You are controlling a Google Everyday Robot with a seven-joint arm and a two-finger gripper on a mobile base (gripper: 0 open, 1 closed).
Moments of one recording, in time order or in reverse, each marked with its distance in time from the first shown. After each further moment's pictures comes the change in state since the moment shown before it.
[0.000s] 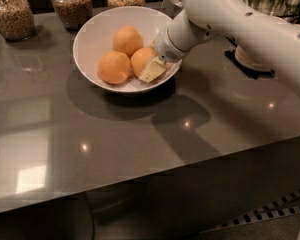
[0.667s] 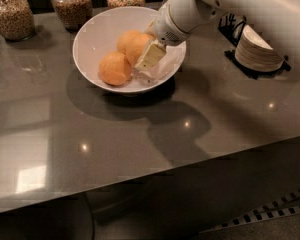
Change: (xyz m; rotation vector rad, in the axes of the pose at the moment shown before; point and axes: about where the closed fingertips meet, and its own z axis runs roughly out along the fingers) arm -0.039 -0.009 -0.044 0.021 -0.054 -0.037
